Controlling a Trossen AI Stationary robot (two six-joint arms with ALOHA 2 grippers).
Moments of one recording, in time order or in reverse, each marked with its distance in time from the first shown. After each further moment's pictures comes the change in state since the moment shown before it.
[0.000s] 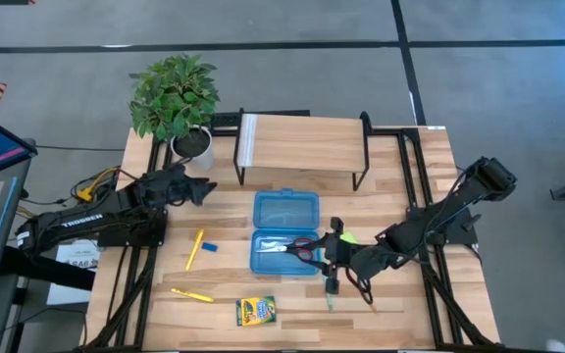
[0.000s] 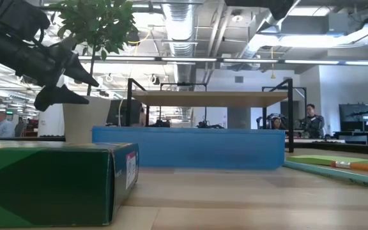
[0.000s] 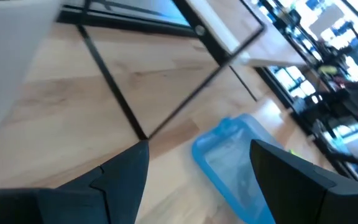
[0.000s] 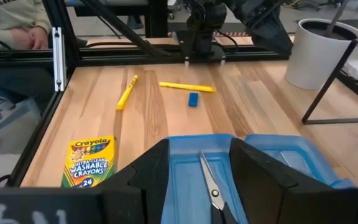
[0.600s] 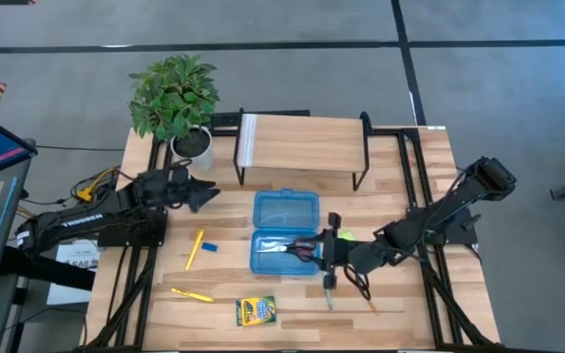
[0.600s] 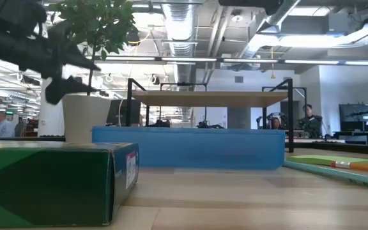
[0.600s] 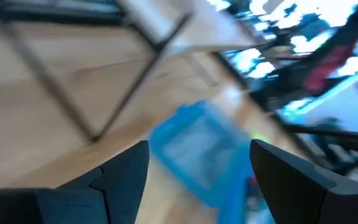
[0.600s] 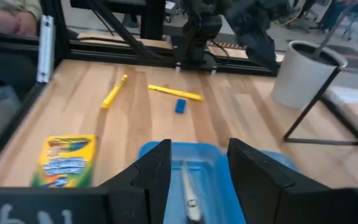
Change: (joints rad) left arm -0.004 0.000 0.000 0.119 0.206 0.095; right arm -0.035 0.001 0.000 0.028 0.010 -0.166
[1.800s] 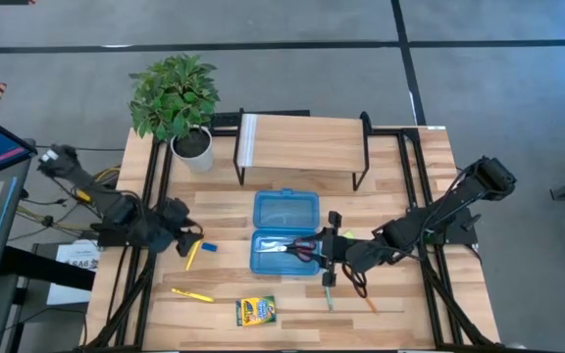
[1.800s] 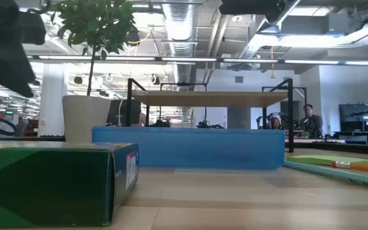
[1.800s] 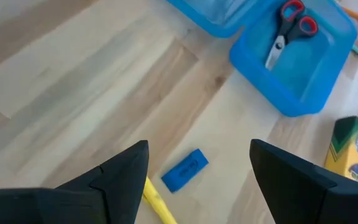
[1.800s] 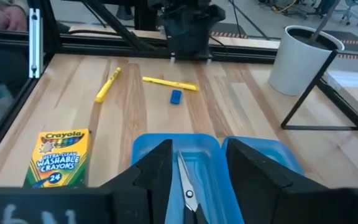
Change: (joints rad) left arm -1.012 0.341 0.360 -0.813 -0.583 -0.603; right arm -0.008 0.000 0.000 -0.042 -0.010 0.073
